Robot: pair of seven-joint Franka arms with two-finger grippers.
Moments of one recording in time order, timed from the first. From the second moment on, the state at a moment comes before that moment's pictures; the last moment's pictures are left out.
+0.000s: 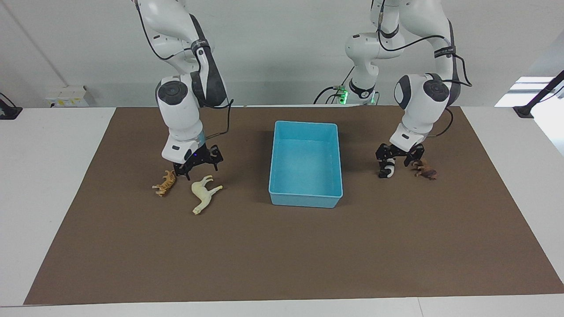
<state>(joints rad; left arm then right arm) -0.03 0.01 -0.08 -2.31 -0.01 2.38 0.01 0.19 0.15 0.02 -2.10 -0.03 2.32 -0.21</state>
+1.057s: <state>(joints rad) -0.02 0.04 -0.08 -2.39 -0.01 2.50 0.01 0.16 0.26 0.01 -2.12 -0.12 2.48 -0.31</state>
